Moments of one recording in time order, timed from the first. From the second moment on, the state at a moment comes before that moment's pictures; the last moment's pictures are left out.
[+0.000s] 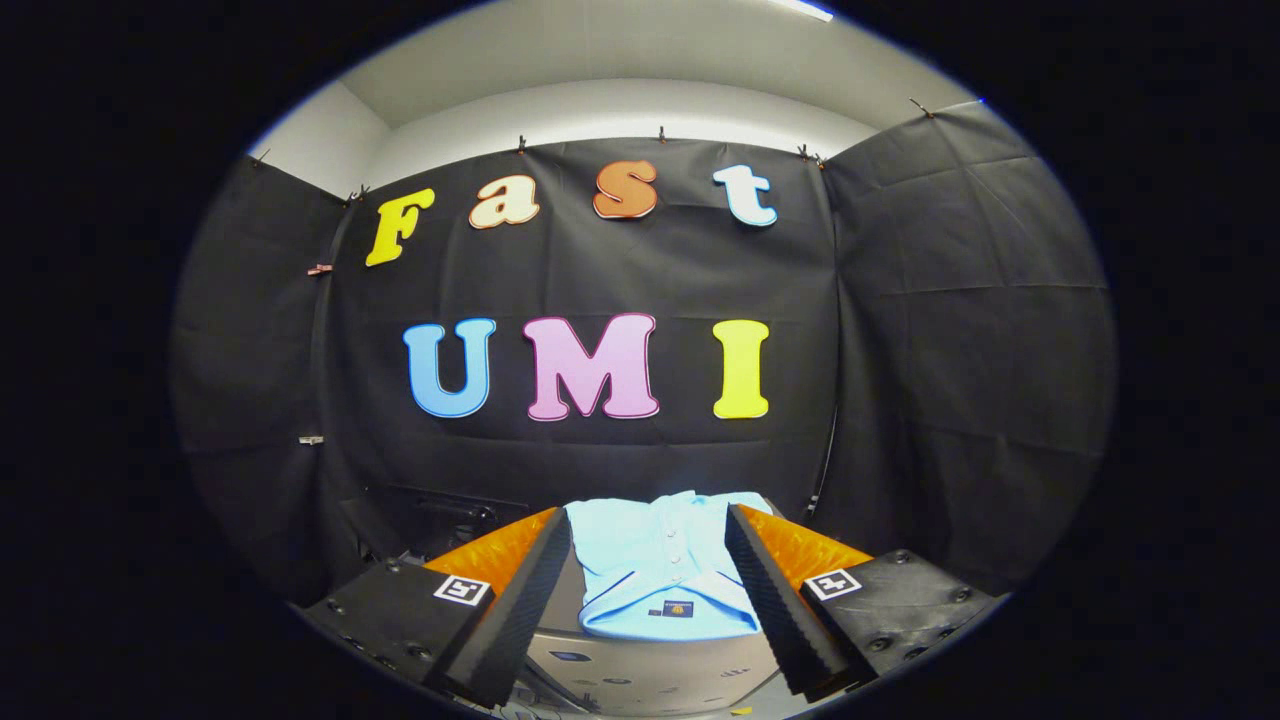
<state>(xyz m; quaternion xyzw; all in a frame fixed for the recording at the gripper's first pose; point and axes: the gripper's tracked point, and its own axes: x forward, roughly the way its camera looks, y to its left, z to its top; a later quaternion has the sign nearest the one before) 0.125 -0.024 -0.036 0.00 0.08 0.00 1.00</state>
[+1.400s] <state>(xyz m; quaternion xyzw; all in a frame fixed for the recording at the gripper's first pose) 0.332 -0.068 -0.219 -0.01 0.40 -0.04 0.91</state>
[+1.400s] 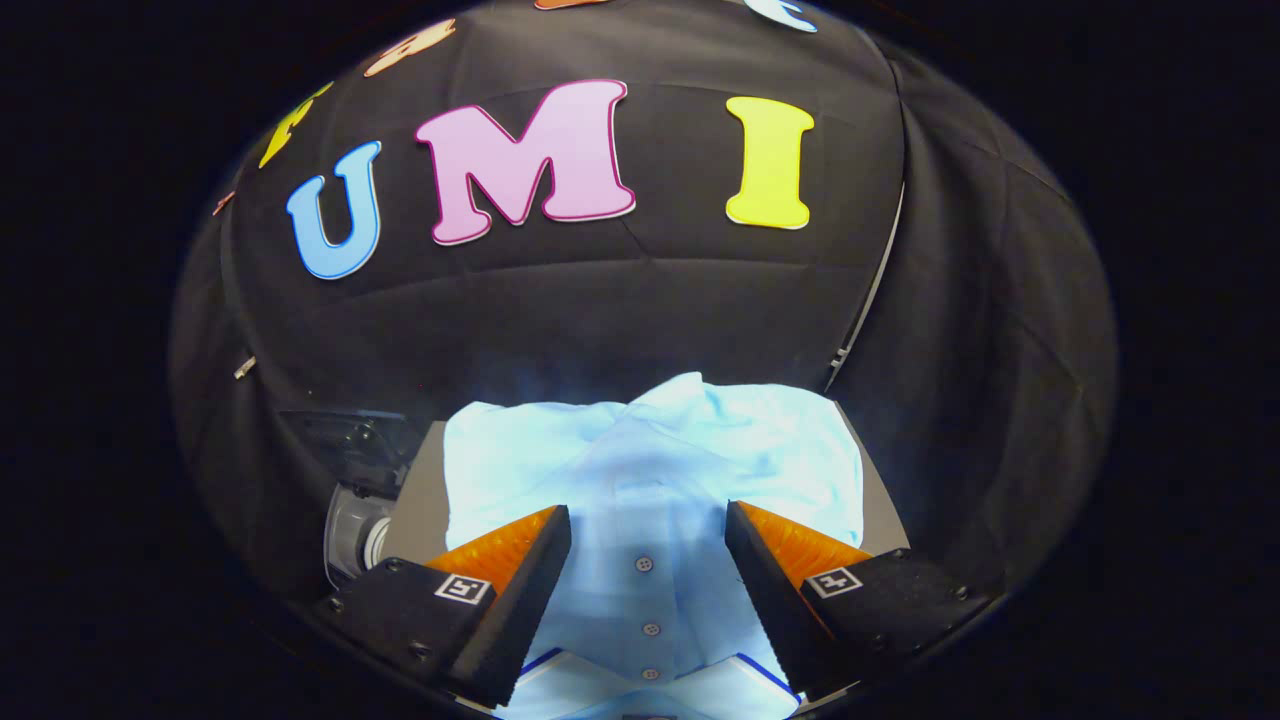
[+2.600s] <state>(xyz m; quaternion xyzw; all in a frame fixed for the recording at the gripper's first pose) 0.338 -0.060 -0.245 0.02 0.44 -0.01 0.90</state>
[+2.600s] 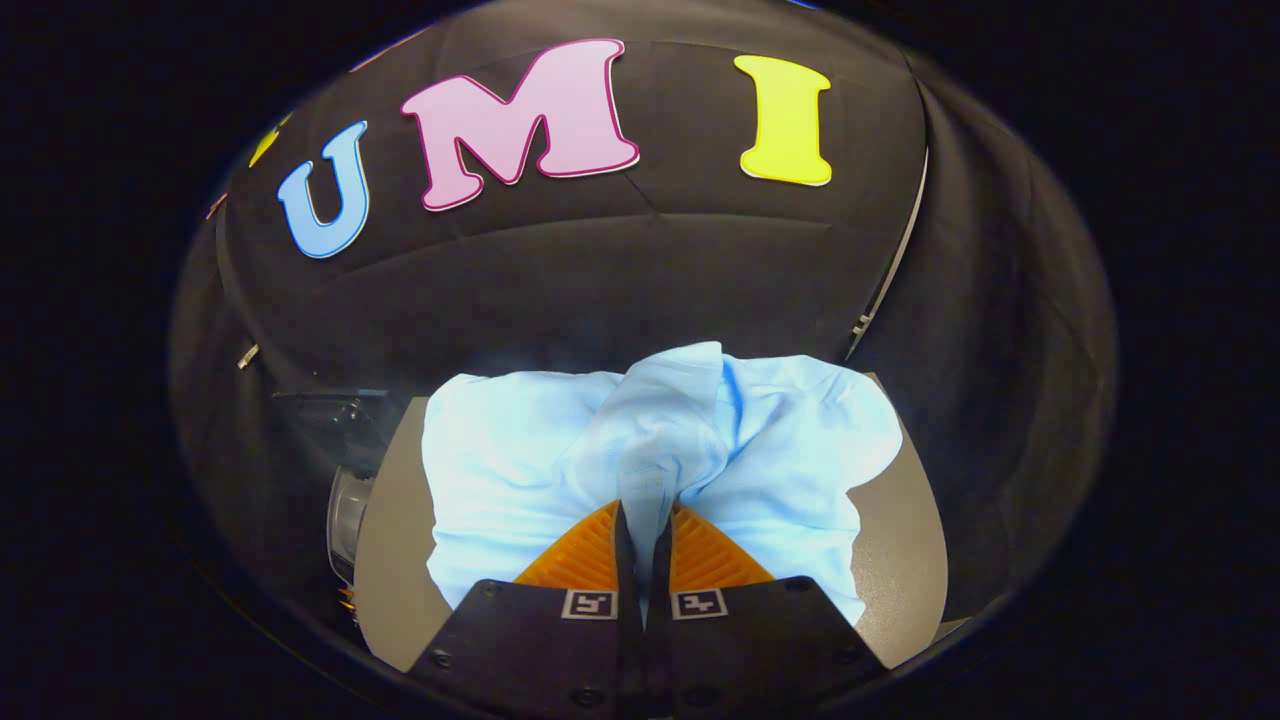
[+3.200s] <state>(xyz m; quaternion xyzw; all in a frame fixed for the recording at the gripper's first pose) 0.321 -0.015 -0.122 0.03 0.34 0.02 0.94</state>
